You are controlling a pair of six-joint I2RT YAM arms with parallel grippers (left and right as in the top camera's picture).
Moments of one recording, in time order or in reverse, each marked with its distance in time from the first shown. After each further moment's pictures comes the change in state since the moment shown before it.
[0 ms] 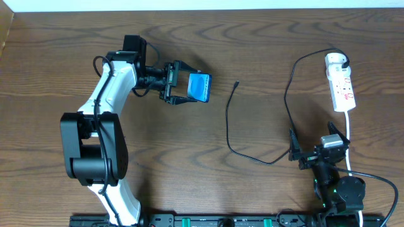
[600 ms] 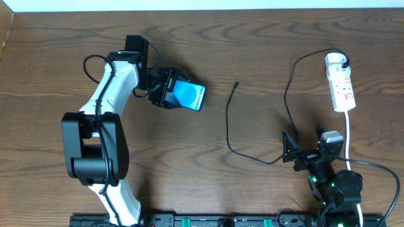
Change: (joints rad) left arm -0.024 0.000 0.000 0.002 -0.517 0.000; right arm 0.000 0.122 0.011 -0.004 -0.104 0.283
